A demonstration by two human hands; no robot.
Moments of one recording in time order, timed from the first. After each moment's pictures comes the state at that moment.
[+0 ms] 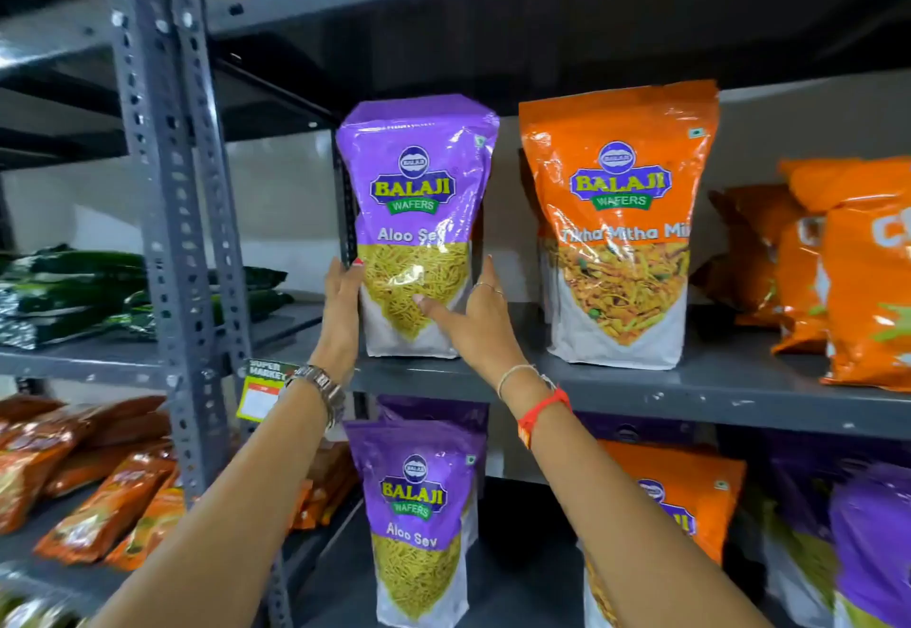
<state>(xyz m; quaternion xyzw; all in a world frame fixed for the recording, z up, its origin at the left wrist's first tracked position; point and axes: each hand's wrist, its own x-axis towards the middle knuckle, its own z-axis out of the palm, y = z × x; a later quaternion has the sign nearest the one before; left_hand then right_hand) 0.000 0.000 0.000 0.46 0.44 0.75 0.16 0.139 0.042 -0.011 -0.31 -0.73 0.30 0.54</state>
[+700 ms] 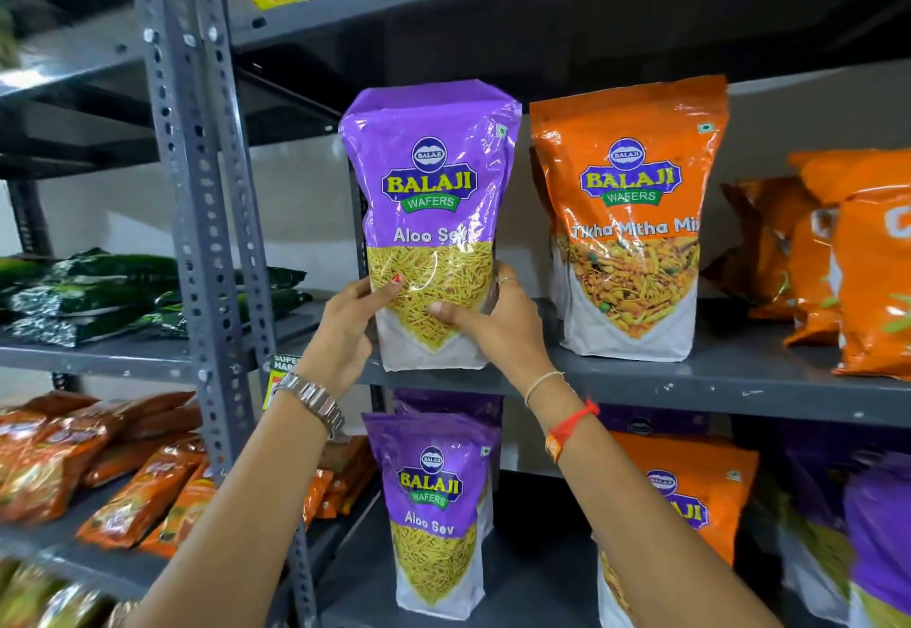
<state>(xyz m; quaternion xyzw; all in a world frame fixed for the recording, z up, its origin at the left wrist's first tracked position) -0.001 -0.040 0.002 0.49 0.41 0.71 0.30 0.158 0.017 -0.010 -0.27 -0.71 0.32 0.56</state>
